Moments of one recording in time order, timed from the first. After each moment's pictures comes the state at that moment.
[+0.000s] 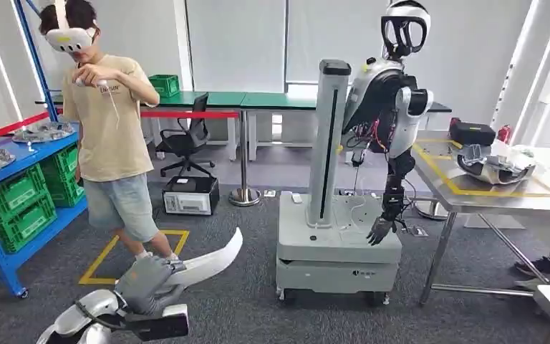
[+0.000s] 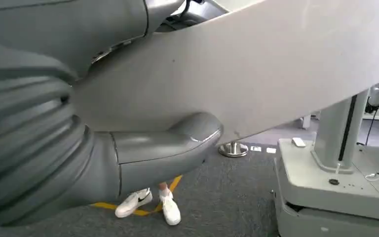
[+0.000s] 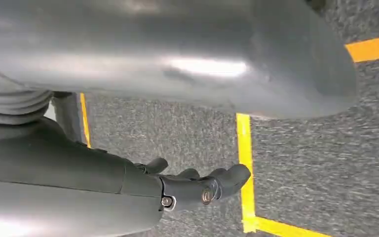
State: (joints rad) left arm -0.95 0.09 -0.50 -0.63 -0.90 -0.02 -0.66; right arm -0.04 0.16 -0.83 -0.19 0.90 -0.08 -0.04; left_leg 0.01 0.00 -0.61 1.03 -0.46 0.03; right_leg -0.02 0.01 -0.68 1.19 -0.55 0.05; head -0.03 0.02
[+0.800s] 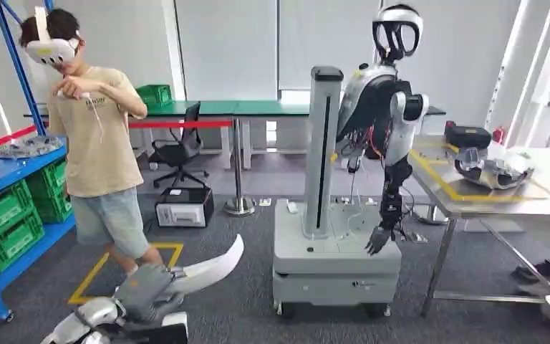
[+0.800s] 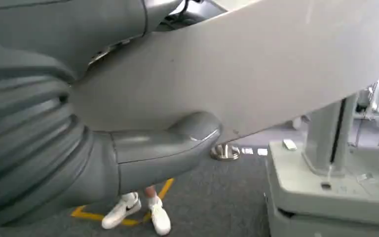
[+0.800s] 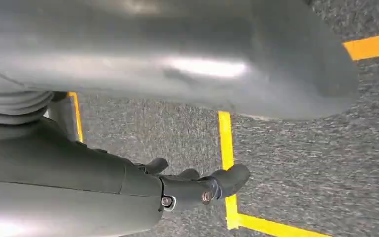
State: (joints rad) left arm -0.92 0.11 -0.50 -0.65 -0.90 -0.03 -0.65; right arm -0.04 0.16 -0.83 -0.19 0.90 -0.07 -0.03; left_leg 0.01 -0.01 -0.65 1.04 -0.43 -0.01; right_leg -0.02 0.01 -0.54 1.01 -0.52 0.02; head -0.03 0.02
